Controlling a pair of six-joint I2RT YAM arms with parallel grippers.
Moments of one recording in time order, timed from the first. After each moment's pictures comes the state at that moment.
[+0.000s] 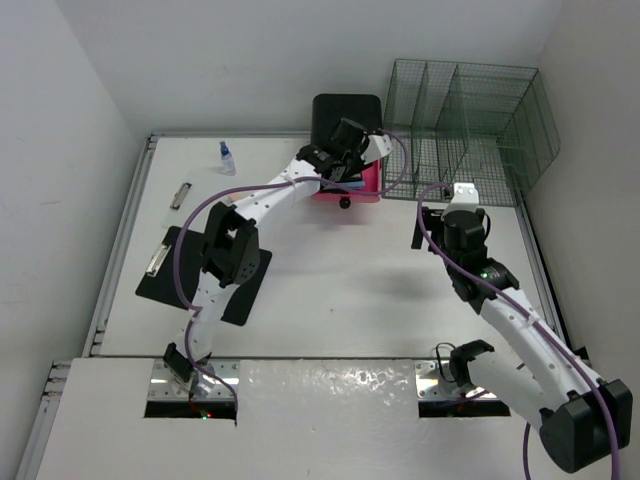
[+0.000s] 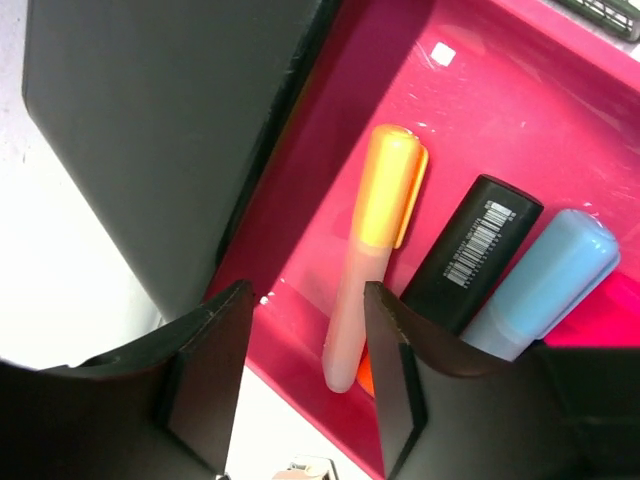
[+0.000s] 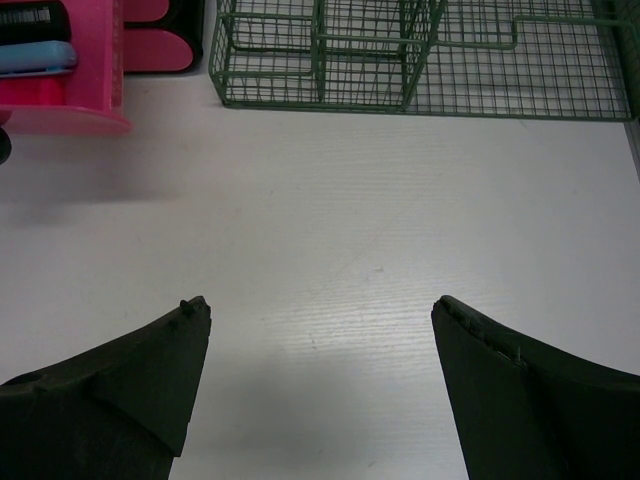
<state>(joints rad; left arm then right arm) -0.66 2.30 2.19 -0.55 -0.29 0.67 0.34 0.89 0.61 -0.20 0.37 0.17</state>
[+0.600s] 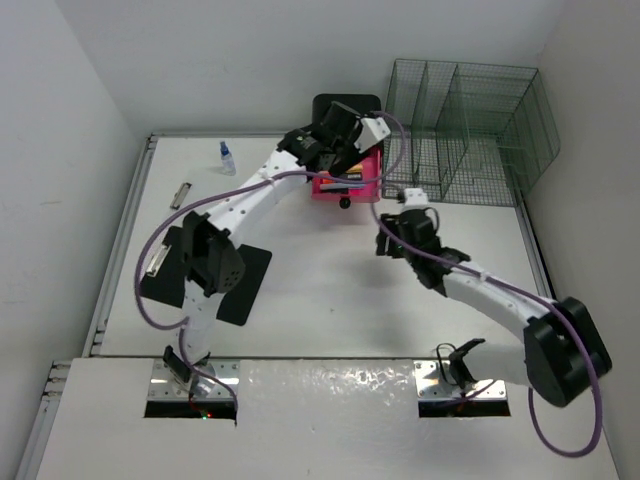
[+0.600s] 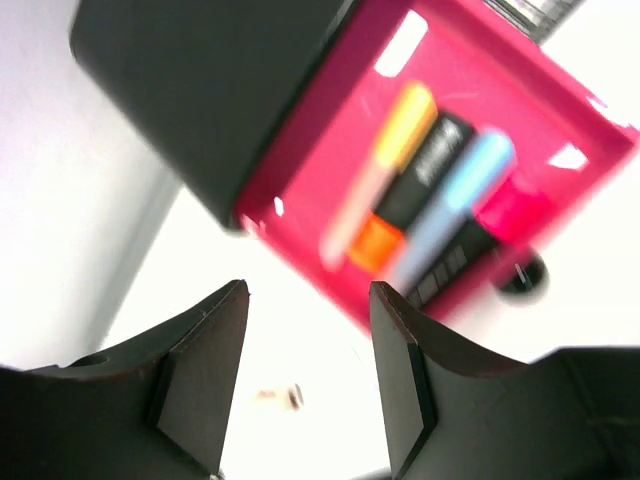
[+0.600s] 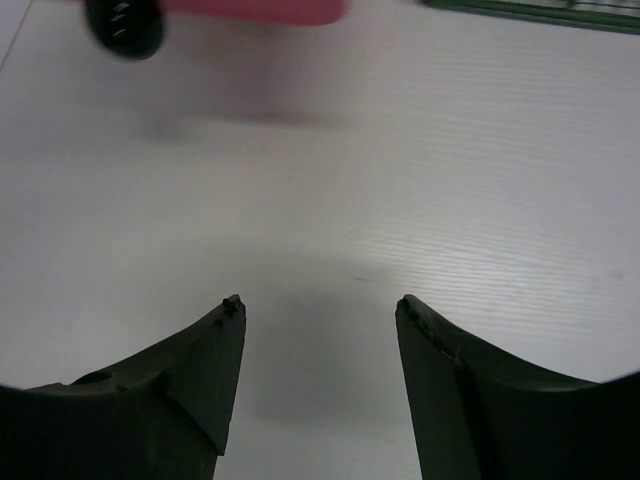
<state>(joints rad) -0.67 2.17 2.25 -0.77 -0.24 0.53 0.47 1.22 0.60 0.03 0.25 0.34</state>
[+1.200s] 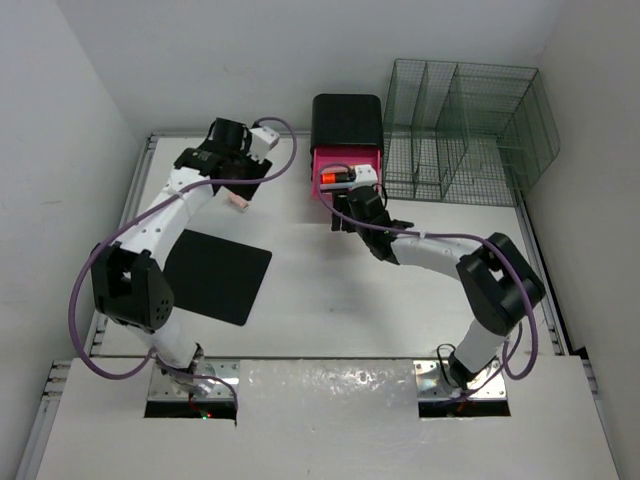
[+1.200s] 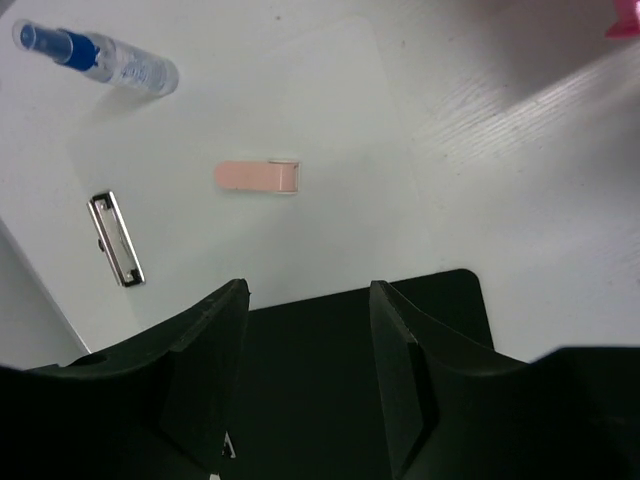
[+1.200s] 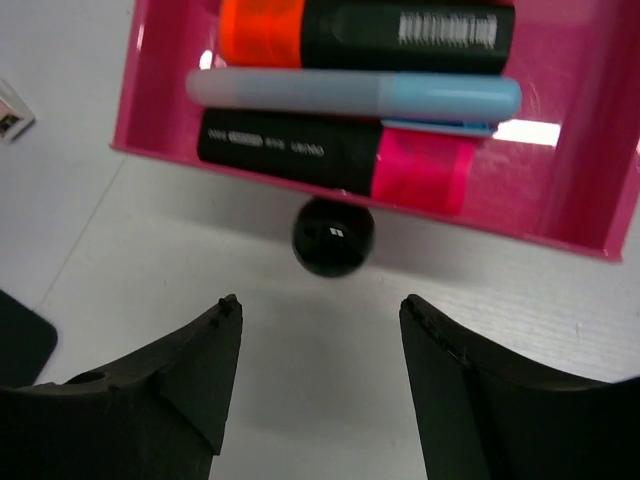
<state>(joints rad) -0.27 1.64 1.54 -0.77 -0.03 0.35 0.63 1.68 0.91 0.24 0.31 0.34</state>
